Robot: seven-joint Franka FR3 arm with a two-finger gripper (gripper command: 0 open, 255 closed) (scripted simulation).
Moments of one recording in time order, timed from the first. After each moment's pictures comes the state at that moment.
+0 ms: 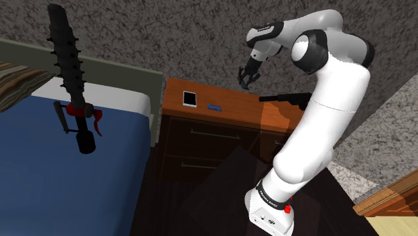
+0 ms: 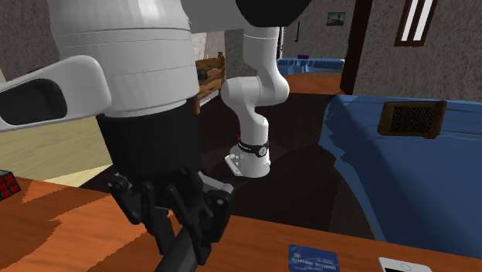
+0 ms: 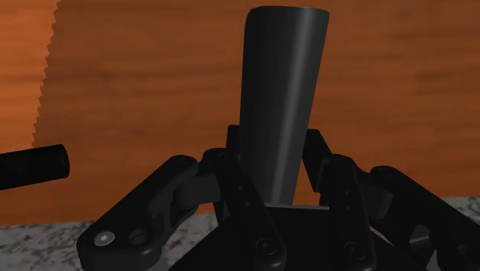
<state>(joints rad) -0.34 0.23 -0.50 -1.77 0.20 1.96 -0.03</state>
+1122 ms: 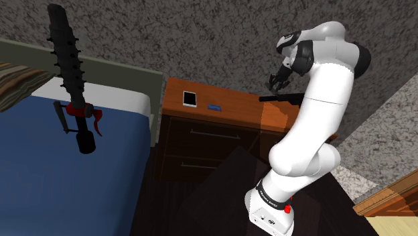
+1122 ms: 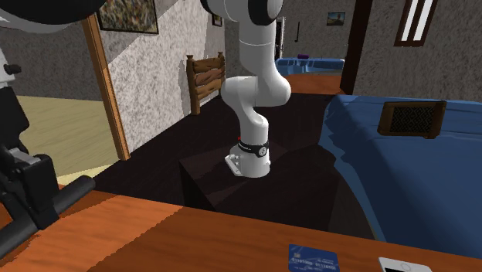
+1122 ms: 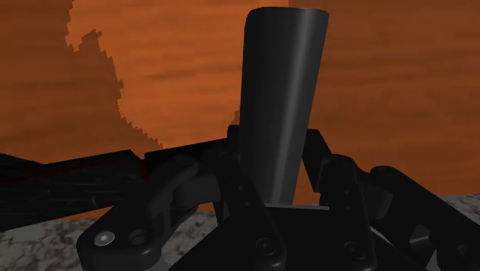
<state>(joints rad) -0.64 0.39 -0.60 -1.58 0.30 1.85 -0.42</state>
